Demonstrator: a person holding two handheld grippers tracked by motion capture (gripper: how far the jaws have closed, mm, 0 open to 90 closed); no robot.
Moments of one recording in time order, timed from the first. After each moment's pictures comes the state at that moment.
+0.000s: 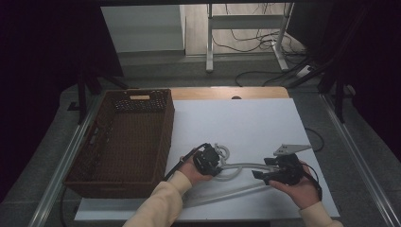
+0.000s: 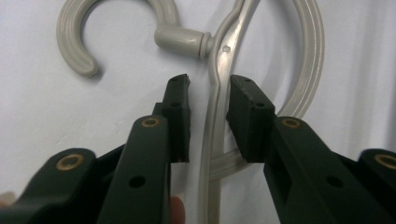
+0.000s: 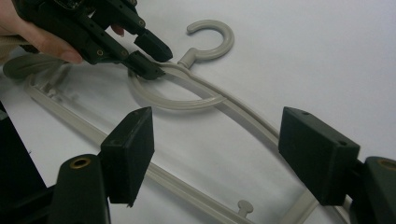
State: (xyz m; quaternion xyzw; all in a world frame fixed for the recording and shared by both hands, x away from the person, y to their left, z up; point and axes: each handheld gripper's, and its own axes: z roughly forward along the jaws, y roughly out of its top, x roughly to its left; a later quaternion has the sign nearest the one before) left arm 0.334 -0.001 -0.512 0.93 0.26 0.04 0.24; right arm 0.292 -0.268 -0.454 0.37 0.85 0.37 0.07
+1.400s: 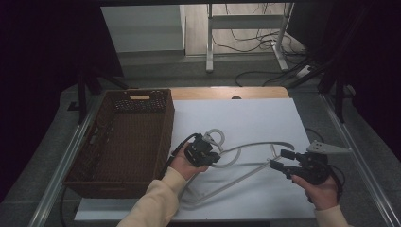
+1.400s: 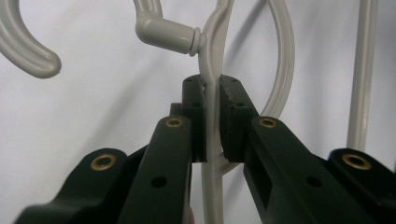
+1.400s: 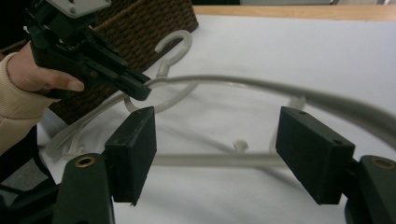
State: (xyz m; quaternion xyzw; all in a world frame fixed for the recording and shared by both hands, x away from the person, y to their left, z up) left arm 0.330 0.026 -0.460 0.89 0.30 0.04 0.33; right arm 0.280 -0.320 -0.428 0.39 0.76 0.51 0.09
